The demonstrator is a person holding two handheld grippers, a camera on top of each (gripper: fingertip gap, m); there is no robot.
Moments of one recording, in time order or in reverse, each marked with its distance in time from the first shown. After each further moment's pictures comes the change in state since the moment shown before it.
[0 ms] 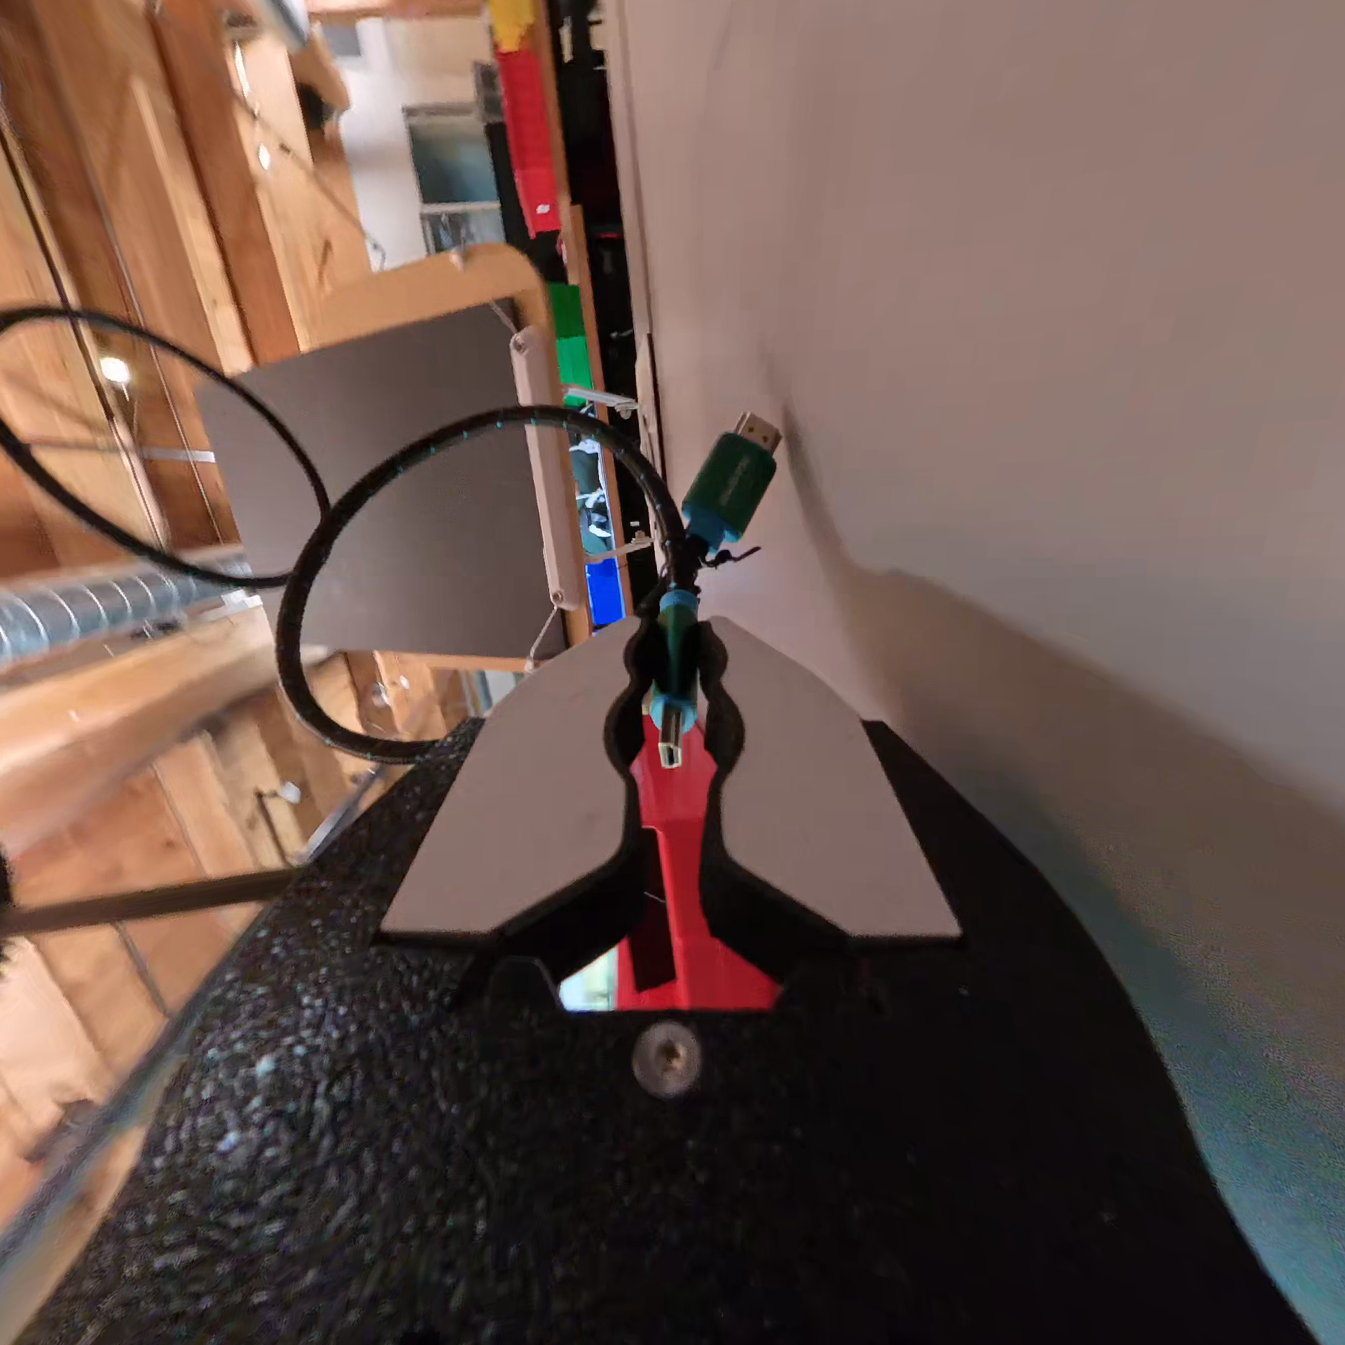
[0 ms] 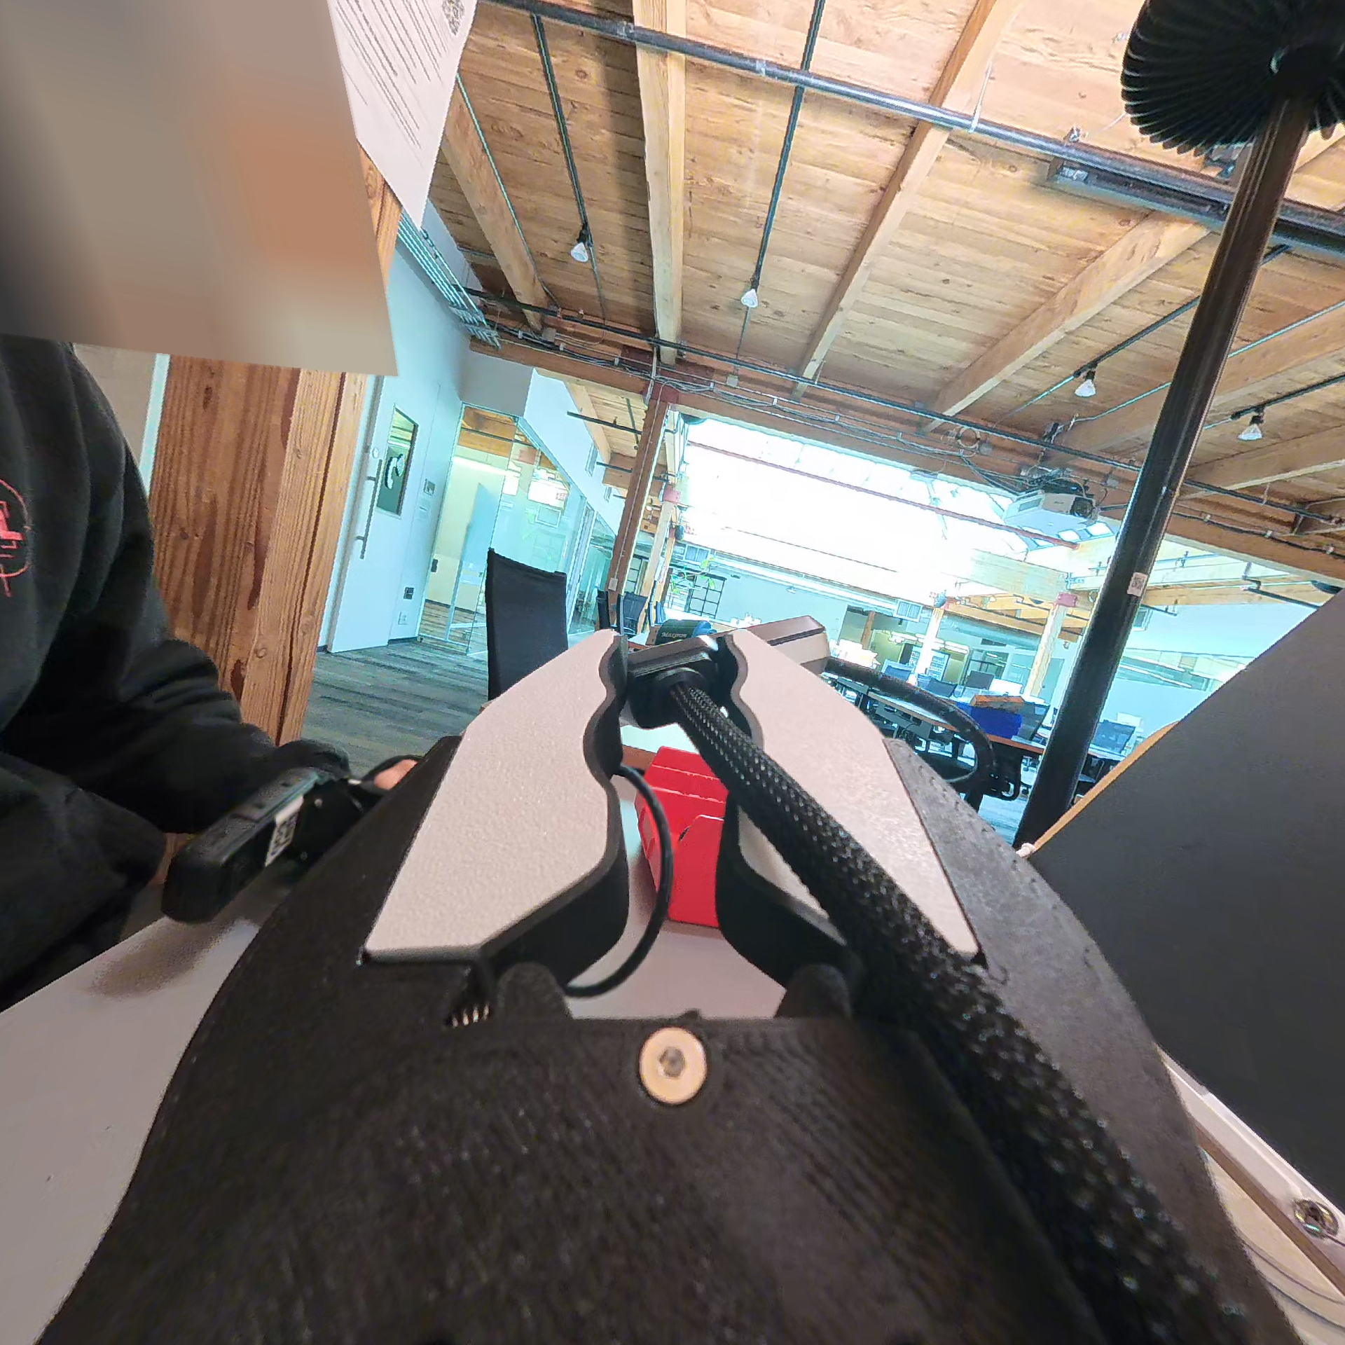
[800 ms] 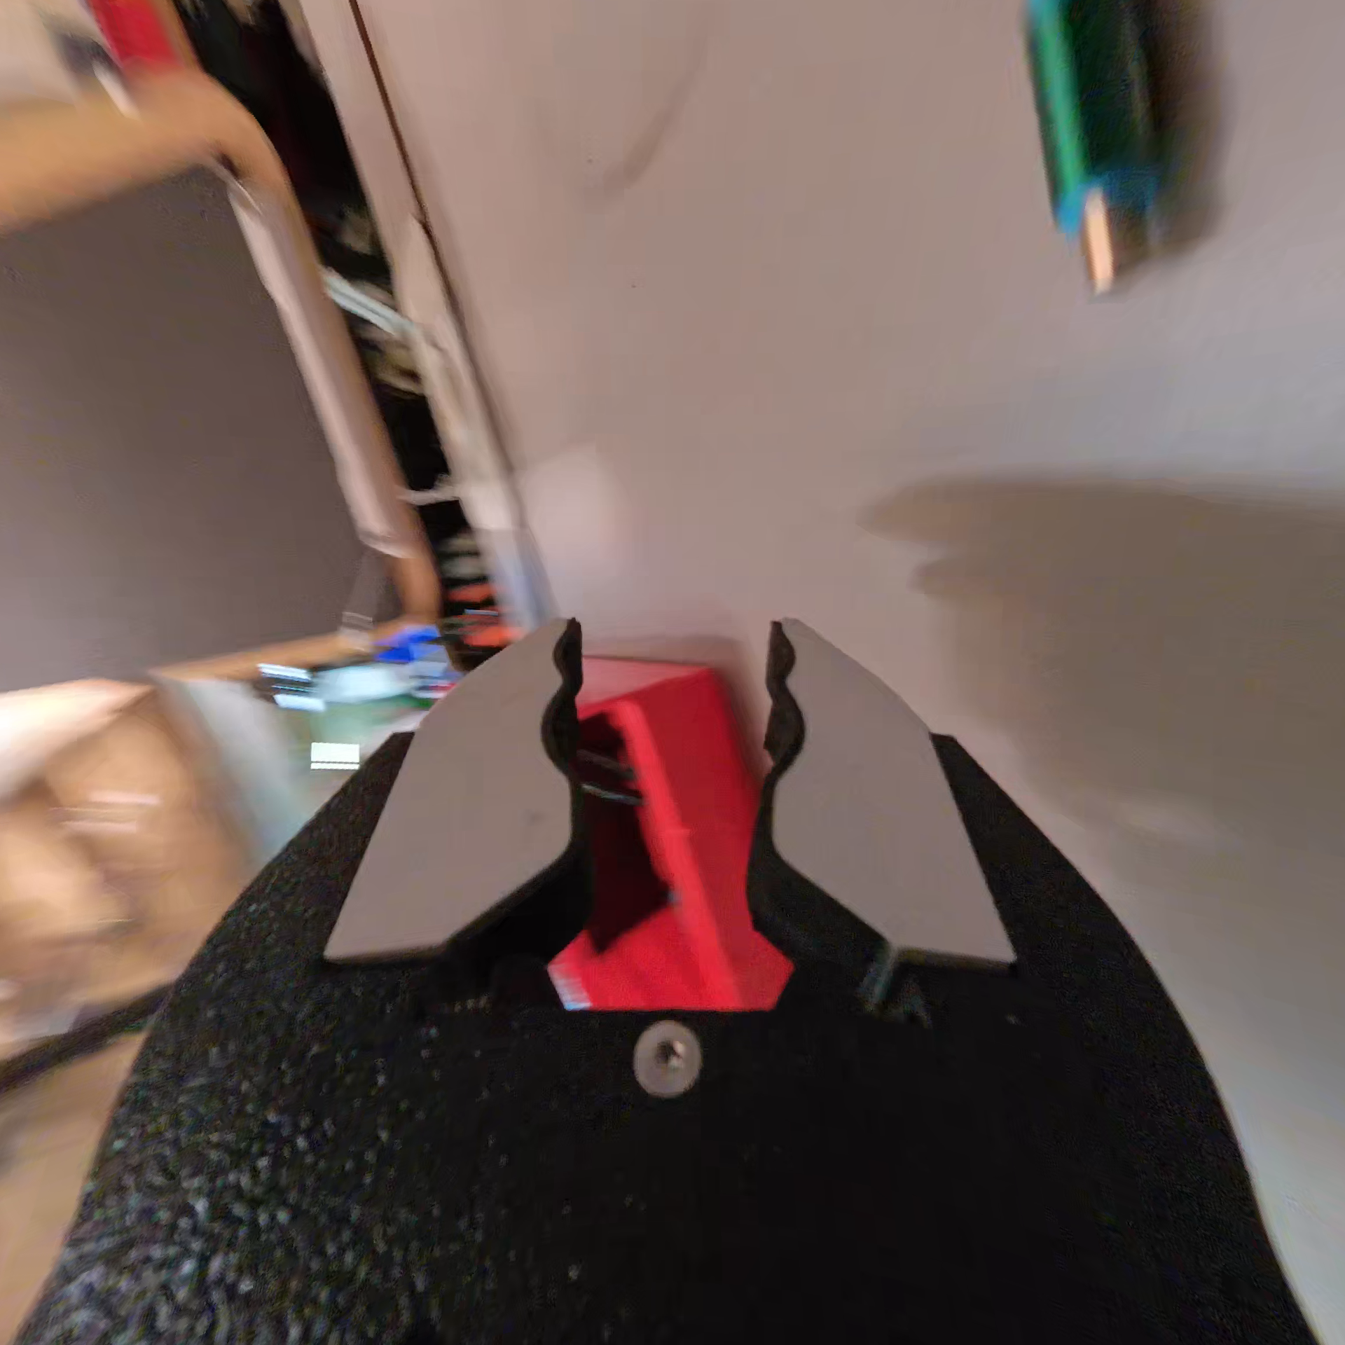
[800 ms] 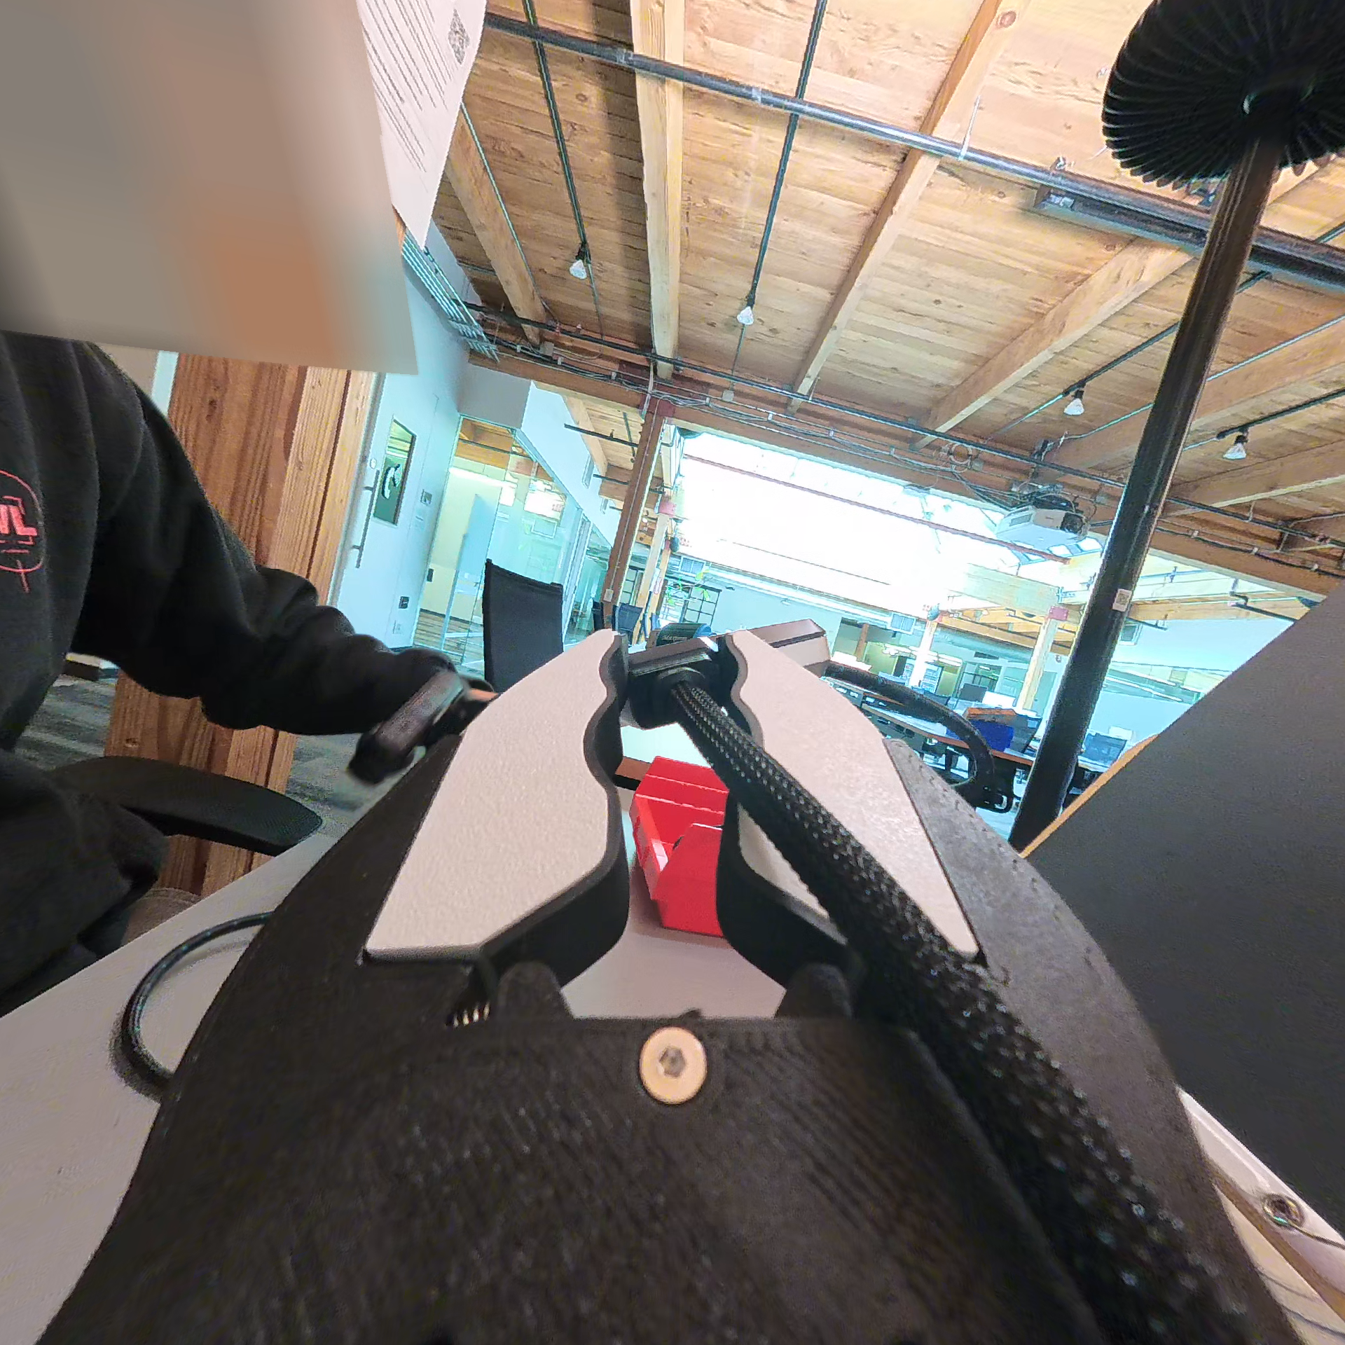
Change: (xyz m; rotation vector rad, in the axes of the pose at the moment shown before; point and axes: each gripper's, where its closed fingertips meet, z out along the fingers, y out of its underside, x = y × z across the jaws) left arm -0.010 0.083 0.008 0.019 0.414 0.051; right arm 0.001 -0.008 -0.007 0.019 0.004 -0.010
